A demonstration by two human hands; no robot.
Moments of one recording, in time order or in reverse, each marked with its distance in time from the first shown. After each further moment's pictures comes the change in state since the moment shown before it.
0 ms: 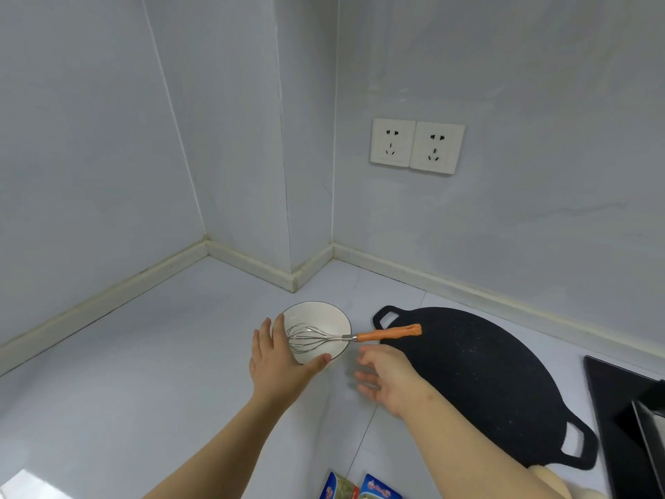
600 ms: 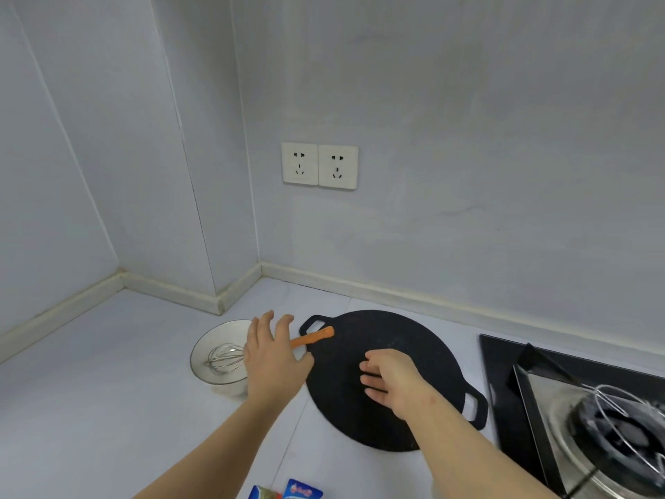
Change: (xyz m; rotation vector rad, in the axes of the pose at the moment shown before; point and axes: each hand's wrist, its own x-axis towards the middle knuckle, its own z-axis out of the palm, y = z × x) left_hand -0.030 0.096 0.045 0.188 0.039 0.307; right_hand -0.043 -0.016 -0.112 0.031 0.231 0.003
